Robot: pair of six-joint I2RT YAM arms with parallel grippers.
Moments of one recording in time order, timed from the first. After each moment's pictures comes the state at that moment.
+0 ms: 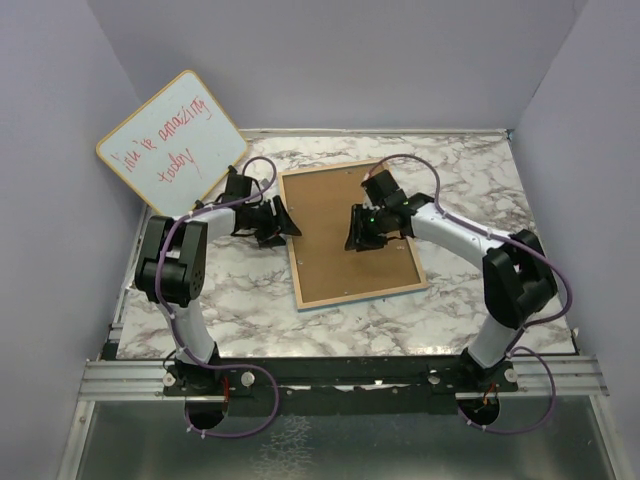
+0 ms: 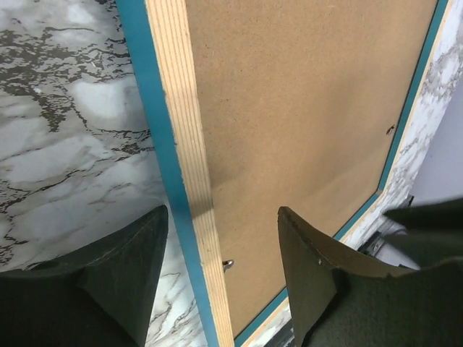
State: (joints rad) left arm -0.17 1.86 1.05 -0.18 0.61 -0.55; right arm 0.61 1.72 1.24 -0.51 -0.22 0.55
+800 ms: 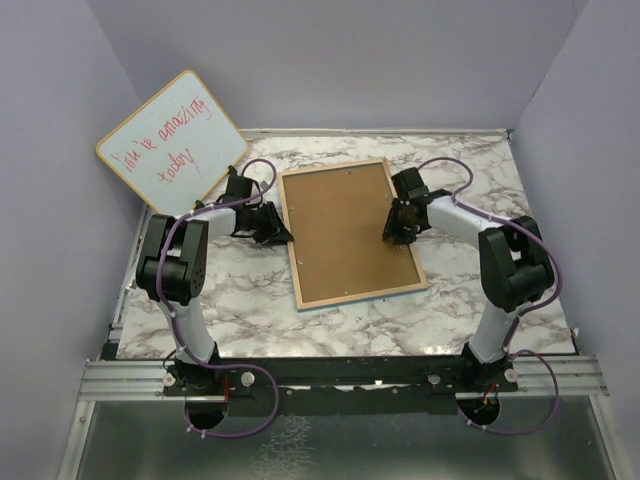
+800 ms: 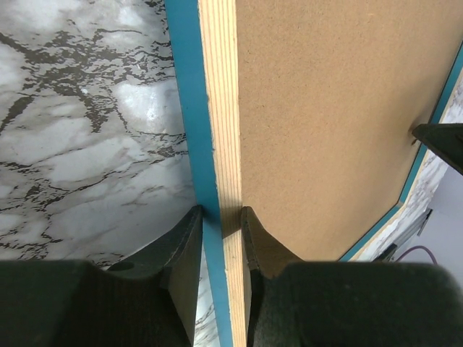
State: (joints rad) left arm -0.17 1.87 1.05 -0.19 0.55 -0.53; right arm 0.37 1.83 1.19 -0.50 0.05 0.66
